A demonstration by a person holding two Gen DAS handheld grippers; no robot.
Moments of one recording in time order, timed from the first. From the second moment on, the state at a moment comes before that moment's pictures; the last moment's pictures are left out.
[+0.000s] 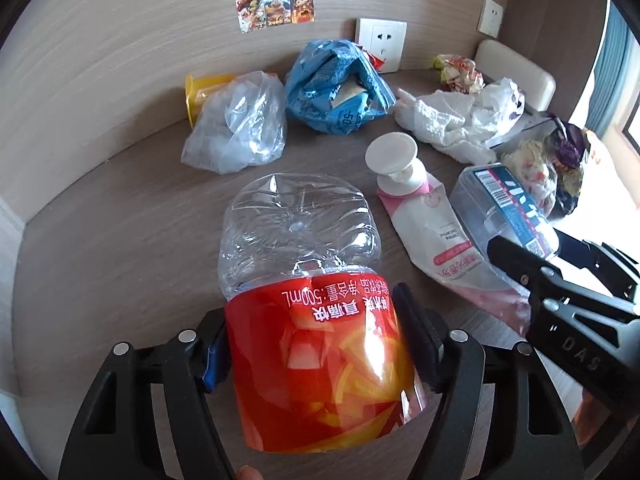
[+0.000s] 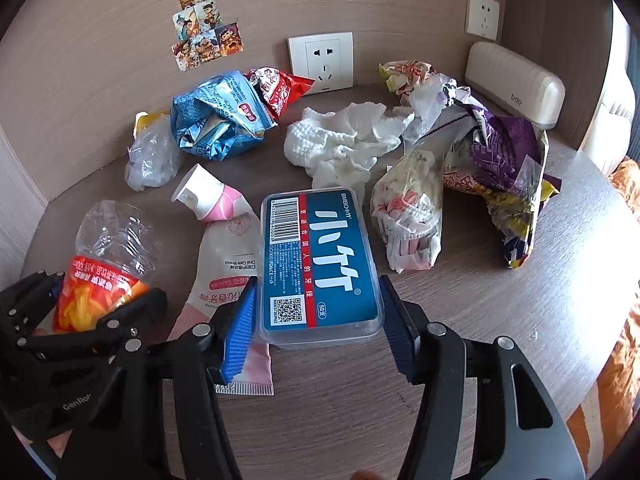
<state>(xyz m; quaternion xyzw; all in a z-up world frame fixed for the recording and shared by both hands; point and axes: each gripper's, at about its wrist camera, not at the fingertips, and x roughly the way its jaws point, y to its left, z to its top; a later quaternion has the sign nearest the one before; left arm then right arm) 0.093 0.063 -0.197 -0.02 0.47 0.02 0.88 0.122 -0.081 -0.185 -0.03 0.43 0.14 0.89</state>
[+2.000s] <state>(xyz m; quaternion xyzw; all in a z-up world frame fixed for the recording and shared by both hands) -0.003 -0.455 -0.563 0.19 0.56 -0.44 0.68 -0.065 -0.507 -0.502 0.17 0.55 -0.19 0.79</state>
